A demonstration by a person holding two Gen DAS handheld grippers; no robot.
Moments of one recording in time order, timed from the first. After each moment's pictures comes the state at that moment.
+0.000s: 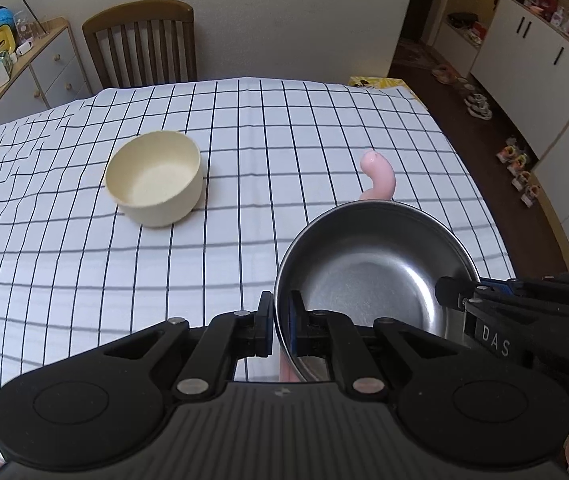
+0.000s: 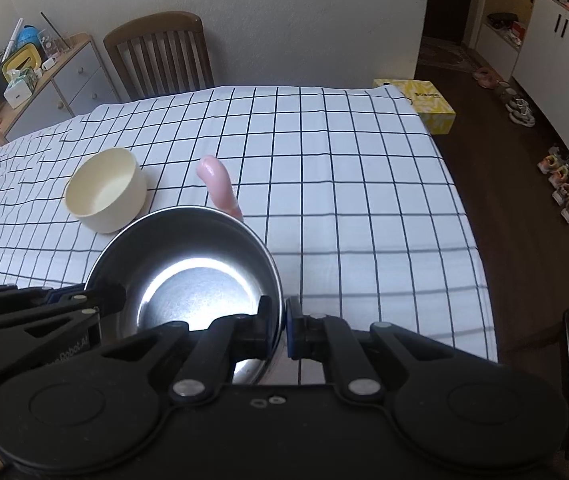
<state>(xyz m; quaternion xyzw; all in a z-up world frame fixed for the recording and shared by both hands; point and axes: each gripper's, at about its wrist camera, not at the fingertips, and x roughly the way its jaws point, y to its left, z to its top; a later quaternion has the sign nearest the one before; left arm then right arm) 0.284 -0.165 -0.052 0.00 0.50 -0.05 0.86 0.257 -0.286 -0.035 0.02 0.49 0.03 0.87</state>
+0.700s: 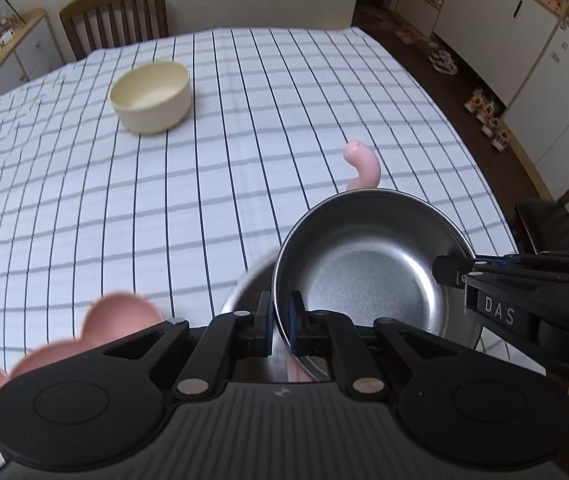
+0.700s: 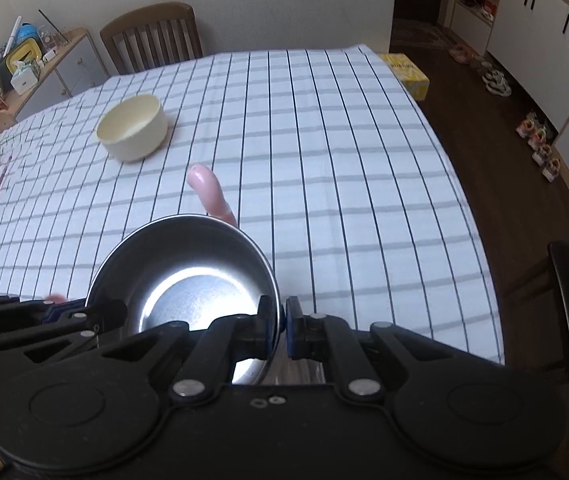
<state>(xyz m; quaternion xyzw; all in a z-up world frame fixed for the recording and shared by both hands) 0.165 -0.150 -0.069 0.03 0.53 -0.10 0.84 0.136 -0.272 -0.047 0.04 0.50 0.00 0.86</state>
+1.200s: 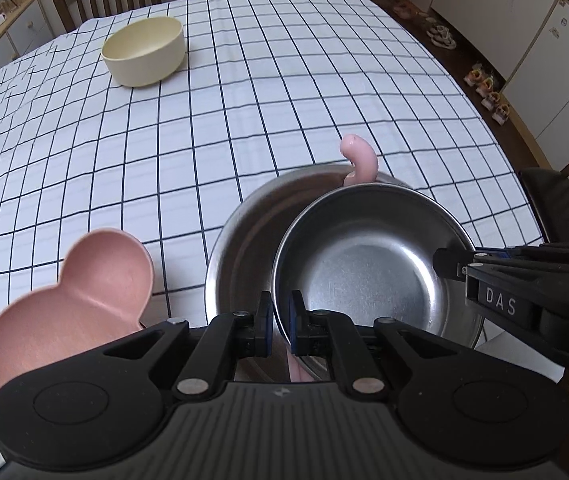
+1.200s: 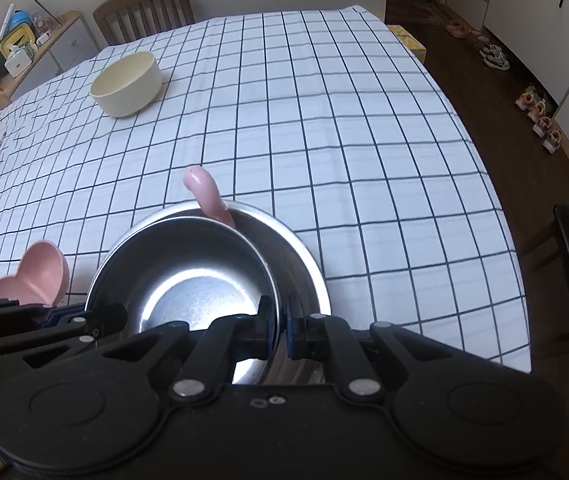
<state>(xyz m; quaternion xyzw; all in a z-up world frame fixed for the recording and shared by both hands) 0.145 -0.148 -0.106 0.04 0.55 -0.10 0.83 0.111 -0.269 -0.085 0.06 0.52 -0.01 0.85</state>
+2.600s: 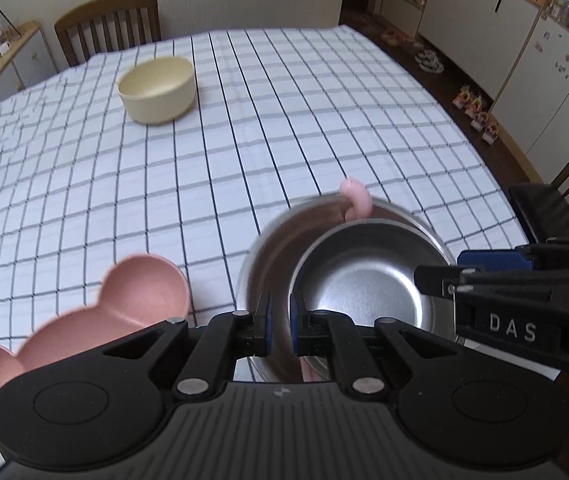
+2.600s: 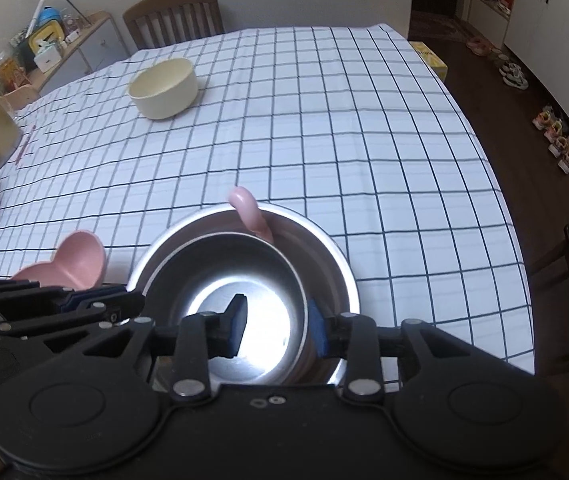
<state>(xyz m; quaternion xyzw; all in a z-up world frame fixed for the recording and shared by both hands) 0.131 -0.123 -0.072 0.04 0.50 -0.12 0.86 0.094 -0.250 -0.056 0.04 0.50 0.04 0.86</state>
